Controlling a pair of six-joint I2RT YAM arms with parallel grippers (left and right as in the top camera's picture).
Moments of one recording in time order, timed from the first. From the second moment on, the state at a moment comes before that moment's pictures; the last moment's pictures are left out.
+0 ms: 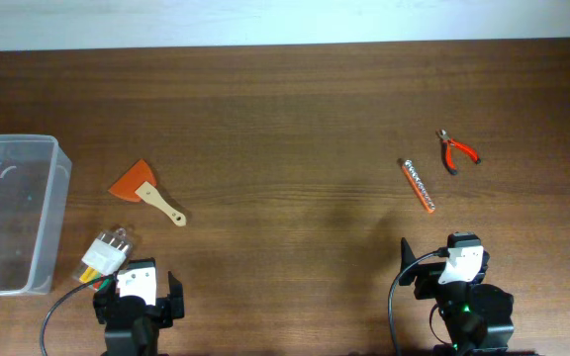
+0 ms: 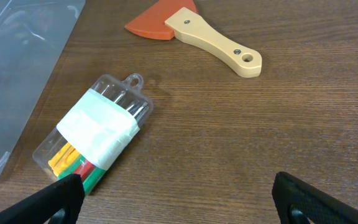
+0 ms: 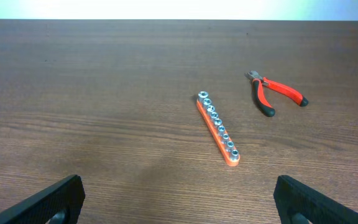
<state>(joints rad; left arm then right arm) 0.00 0.01 0.19 -0.83 -0.22 0.06 0.03 0.01 0.14 -0.49 -0.06 0.00</state>
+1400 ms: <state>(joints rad) 0.00 0.53 0.62 -0.67 -0.13 -0.24 0.03 0.01 0.14 -0.49 -0.07 0.00</state>
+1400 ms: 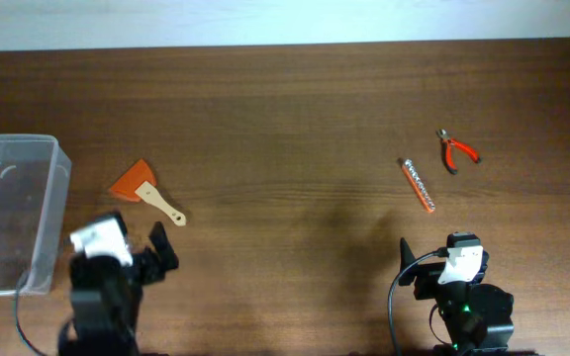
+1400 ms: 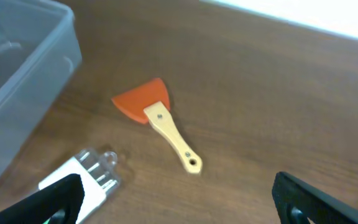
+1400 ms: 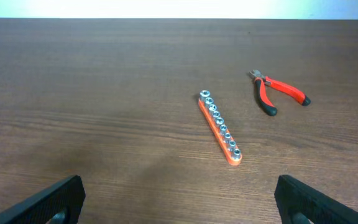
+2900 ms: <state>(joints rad) 1.01 1.39 1.27 -1.15 -0.02 -0.57 0.03 0.01 0.14 -0.49 -0.07 0.00</state>
